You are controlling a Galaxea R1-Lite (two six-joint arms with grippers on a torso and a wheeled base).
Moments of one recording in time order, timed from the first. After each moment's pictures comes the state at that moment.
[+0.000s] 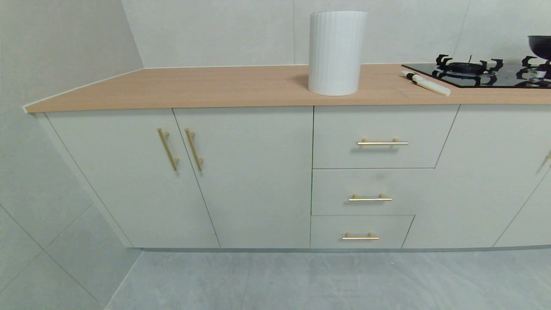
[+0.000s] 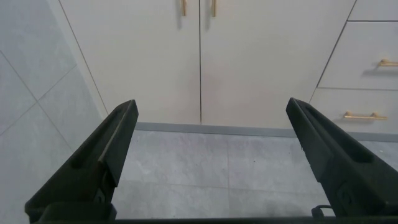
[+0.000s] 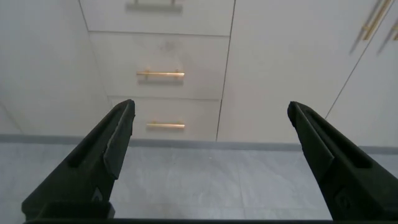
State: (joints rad) left arm 0.00 0.00 0.00 0.00 0.05 -0.01; right arm 0.01 0.00 -0.01 -0.05 -0.01 -0.06
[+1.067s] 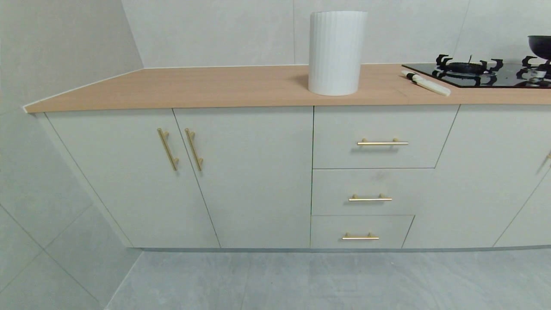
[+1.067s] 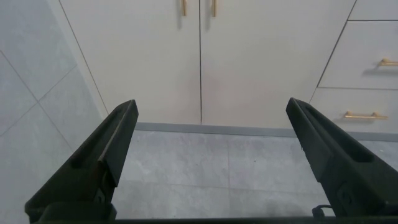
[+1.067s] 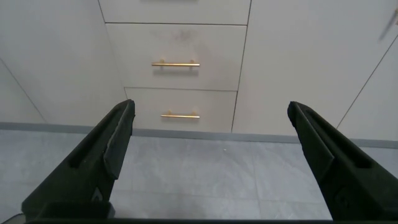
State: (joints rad) left arm 0.00 0.00 0.00 0.00 0.05 0.00; right arm 0.01 0.00 0.00 0.00 0.04 -0.01
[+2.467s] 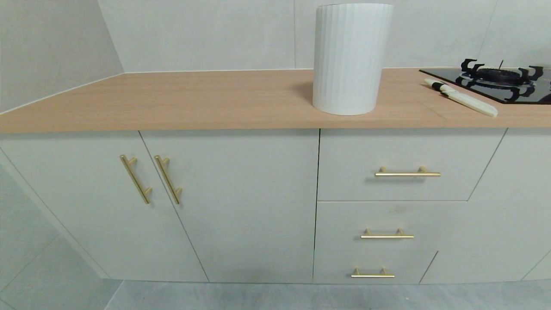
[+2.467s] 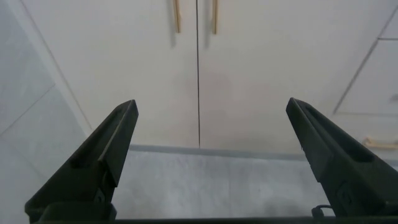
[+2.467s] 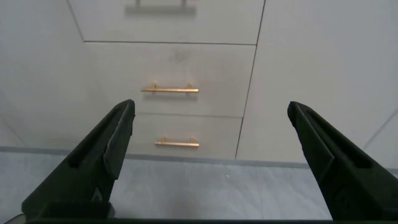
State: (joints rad) left arm 0.00 0.00 0.00 0.00 0.05 -0.01; right arm 0.01 0.00 0.00 0.00 0.04 -0.01
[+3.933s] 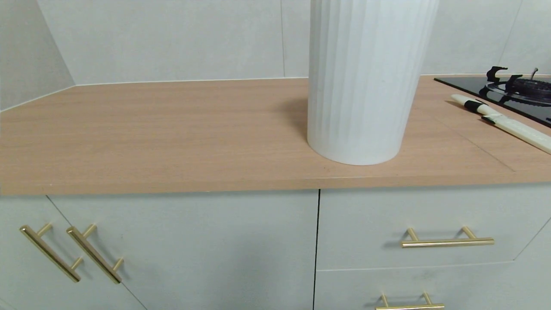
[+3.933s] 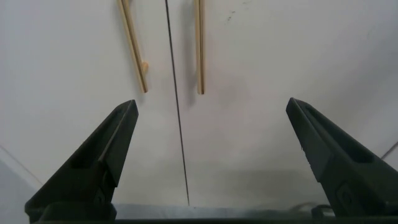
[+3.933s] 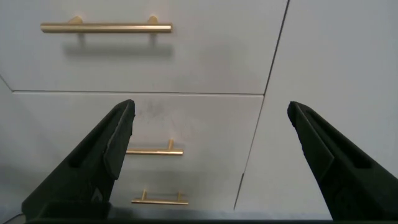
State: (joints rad) left arm 0.00 0.00 0.00 0.00 0.05 -0.01; right arm 0.01 0.00 0.00 0.00 0.04 -0.01
